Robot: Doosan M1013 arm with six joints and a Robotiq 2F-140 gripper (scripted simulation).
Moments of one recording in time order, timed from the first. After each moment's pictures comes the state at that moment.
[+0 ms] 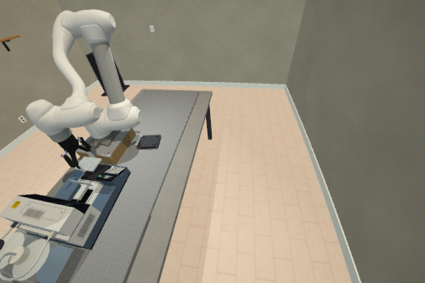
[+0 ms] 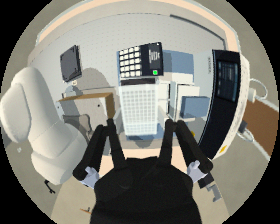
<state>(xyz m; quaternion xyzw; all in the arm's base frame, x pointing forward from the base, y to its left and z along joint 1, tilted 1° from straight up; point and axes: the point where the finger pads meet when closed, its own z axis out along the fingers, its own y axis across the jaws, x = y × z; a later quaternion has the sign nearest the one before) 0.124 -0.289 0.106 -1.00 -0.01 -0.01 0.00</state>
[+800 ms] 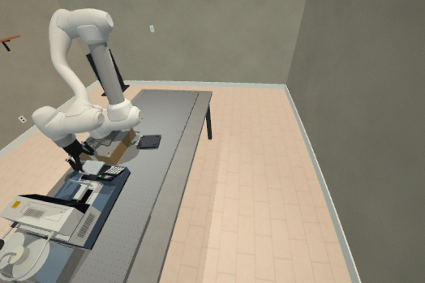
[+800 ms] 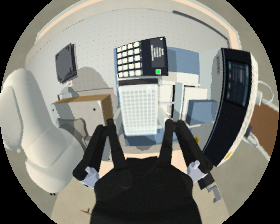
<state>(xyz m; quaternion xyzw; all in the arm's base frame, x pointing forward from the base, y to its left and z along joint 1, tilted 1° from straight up) 0.124 -0.289 0.069 -1.00 -0.01 -0.01 0.00</state>
